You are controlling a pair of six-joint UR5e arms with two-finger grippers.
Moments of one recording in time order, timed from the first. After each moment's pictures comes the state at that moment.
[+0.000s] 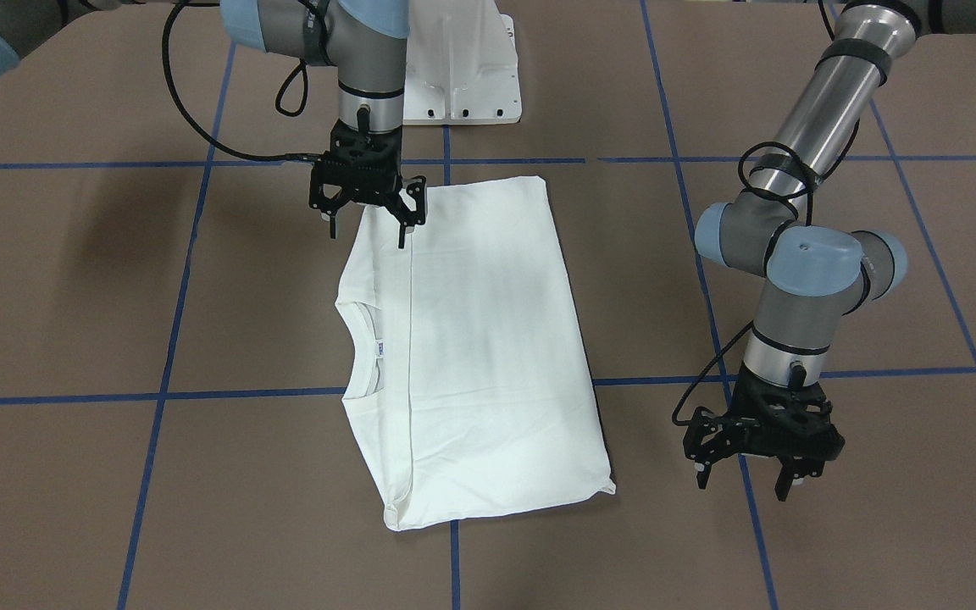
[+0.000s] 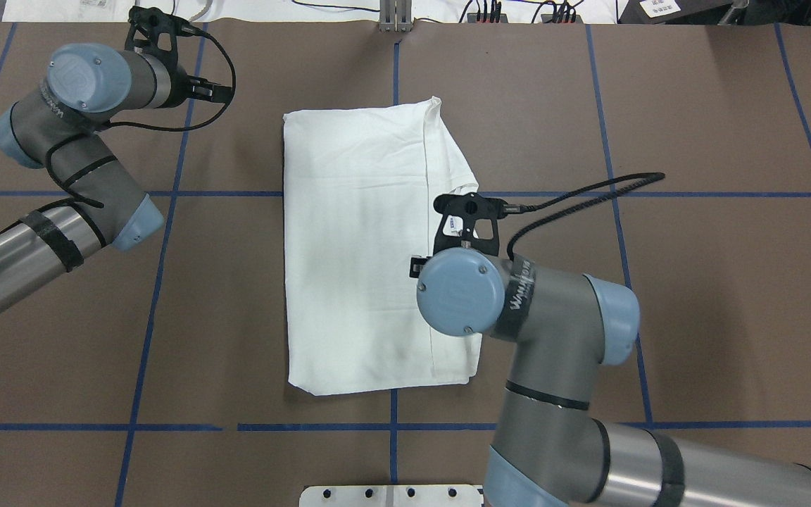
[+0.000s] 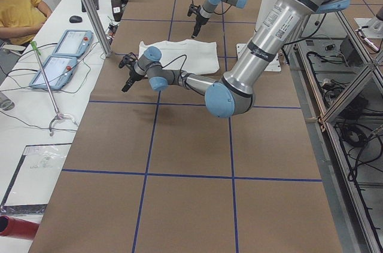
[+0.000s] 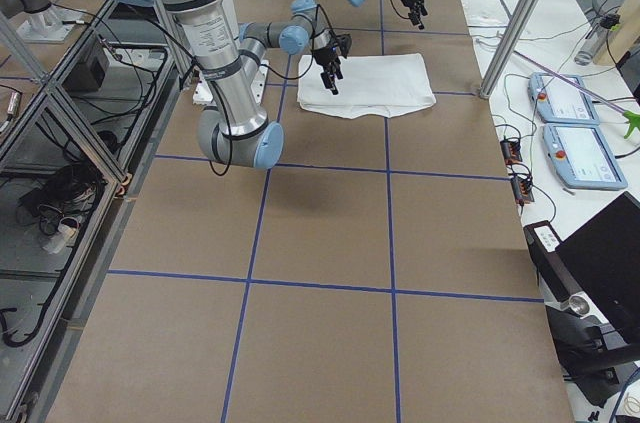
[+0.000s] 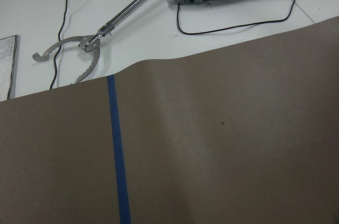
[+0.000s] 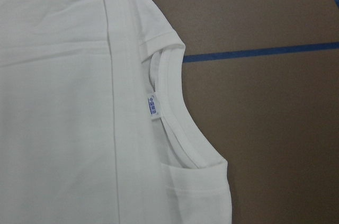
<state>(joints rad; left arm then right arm) -0.89 -2.18 -1.13 -2.43 -1.64 -0.76 0.38 -0.89 1.77 -1.78 1.41 1.42</state>
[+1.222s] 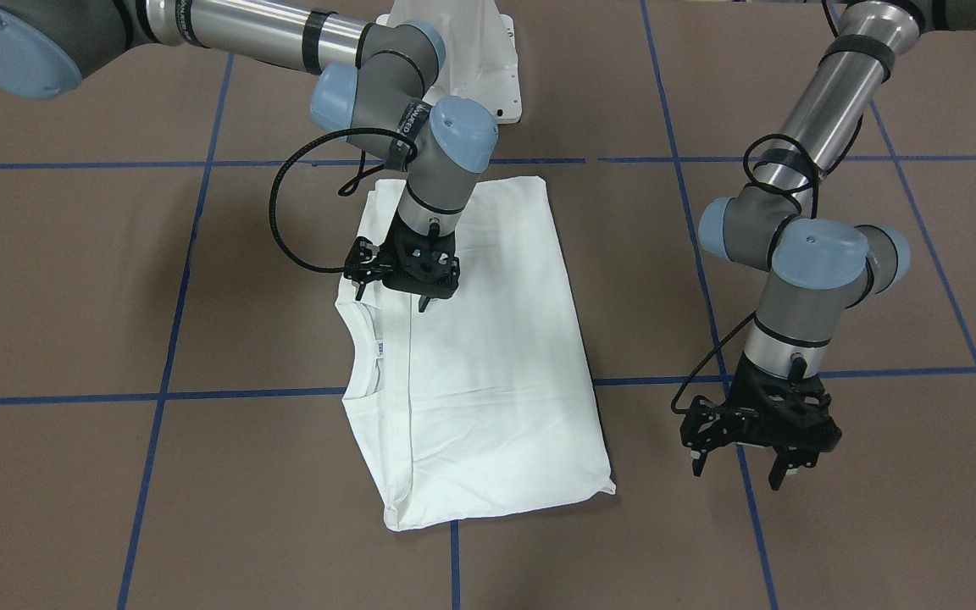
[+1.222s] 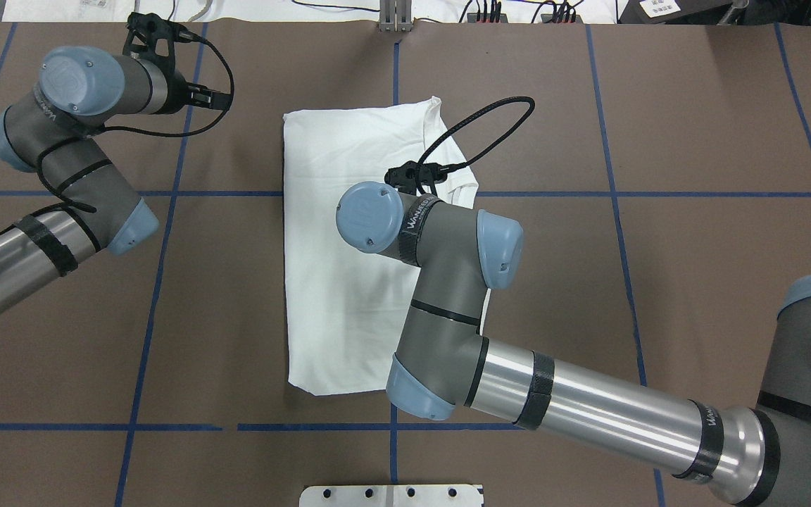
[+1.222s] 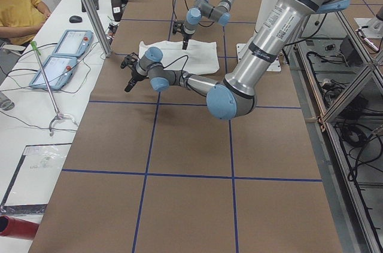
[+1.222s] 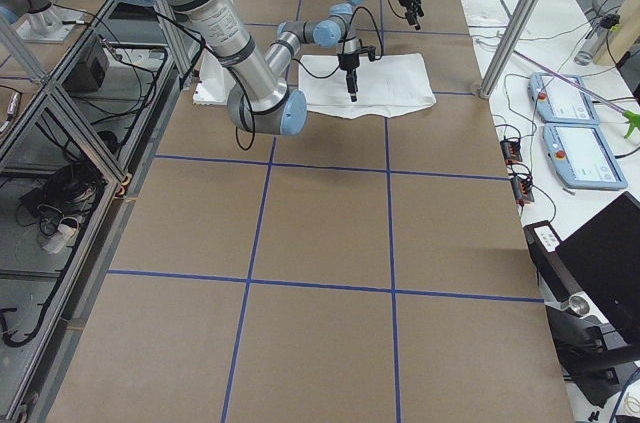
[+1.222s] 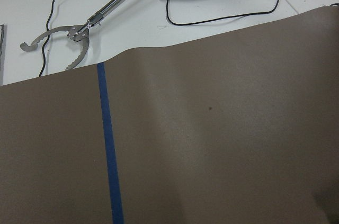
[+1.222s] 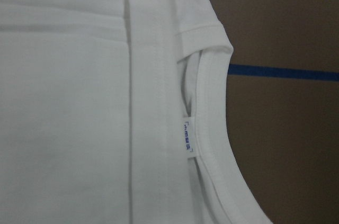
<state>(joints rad) -0.89 -2.17 -1.15 -2.43 -1.67 -0.76 0.44 -0.68 1.39 -1.83 1.52 1.23</state>
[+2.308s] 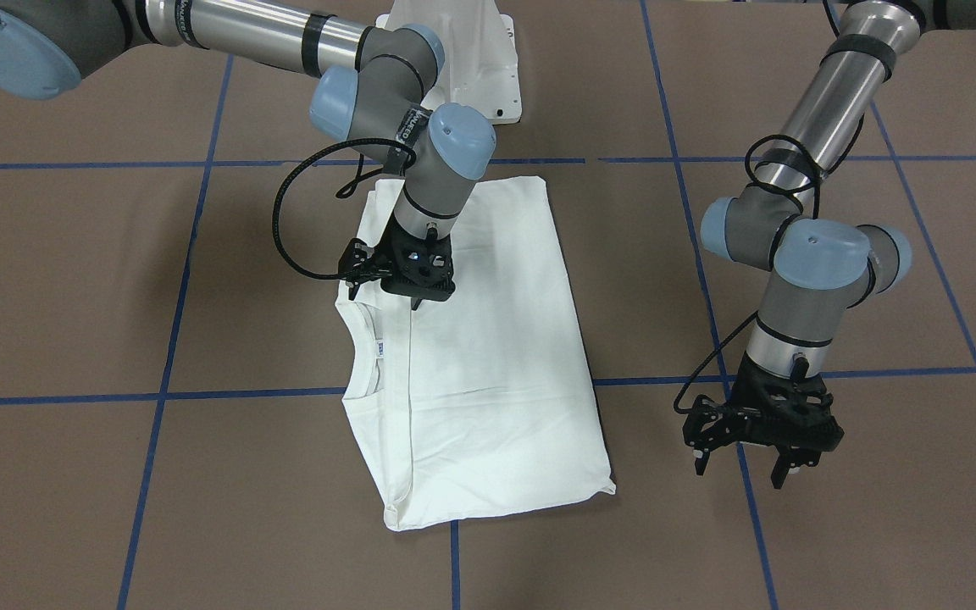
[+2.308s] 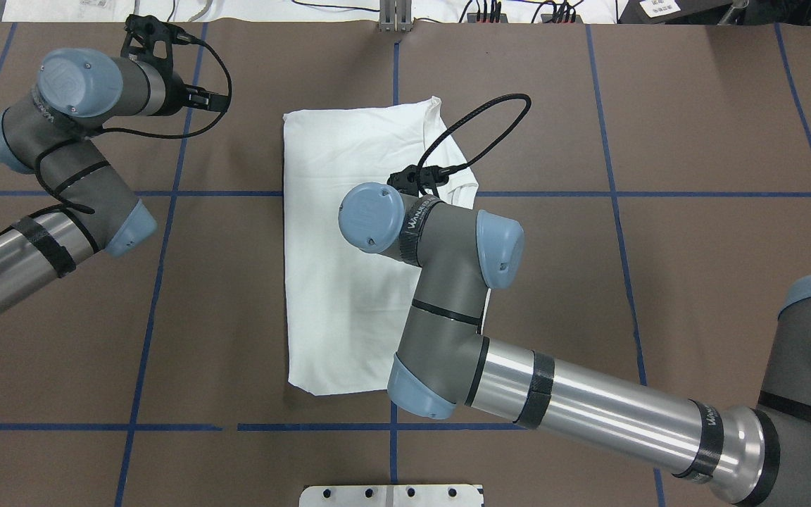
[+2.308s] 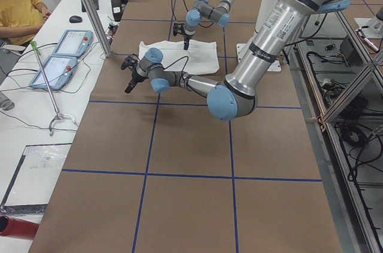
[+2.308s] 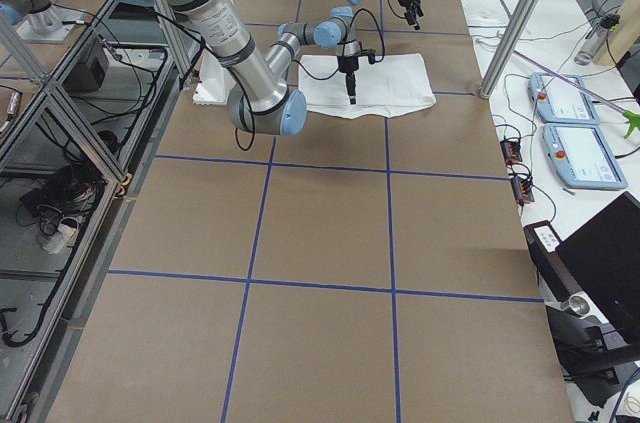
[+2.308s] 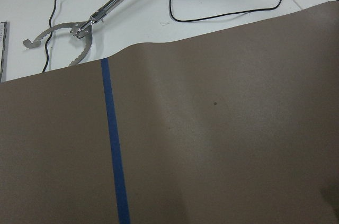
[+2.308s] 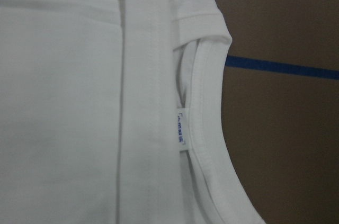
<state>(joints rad) -0.89 -2.16 -1.15 -2.43 -1.67 -0.75 0.44 -0.68 1.38 -1.85 1.54 1.19</state>
